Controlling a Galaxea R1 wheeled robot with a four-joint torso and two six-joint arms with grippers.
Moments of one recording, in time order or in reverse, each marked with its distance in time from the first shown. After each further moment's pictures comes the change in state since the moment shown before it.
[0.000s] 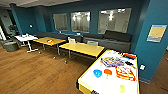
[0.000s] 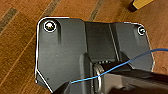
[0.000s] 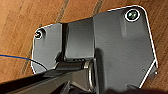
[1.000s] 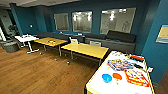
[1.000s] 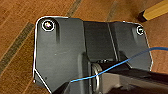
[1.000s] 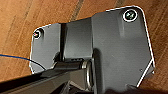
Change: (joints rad) left arm 0.002 0.008 0.001 0.000 0.003 0.000; right arm 0.000 -0.006 0.000 0.000 -0.002 0.000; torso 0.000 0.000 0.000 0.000
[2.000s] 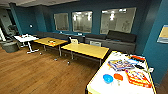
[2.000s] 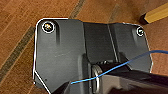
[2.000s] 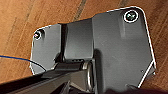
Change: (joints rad) left arm -0.003 0.000 0.001 0.000 -0.002 0.000; right arm 0.002 0.000 0.000 0.000 0.002 0.000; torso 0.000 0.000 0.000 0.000
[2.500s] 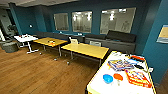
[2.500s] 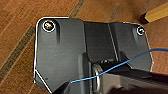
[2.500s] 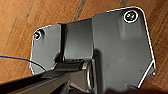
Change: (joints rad) left arm 0.001 -0.006 0.000 0.000 0.002 0.000; right arm 0.000 0.000 0.000 0.000 0.000 0.000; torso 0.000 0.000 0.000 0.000
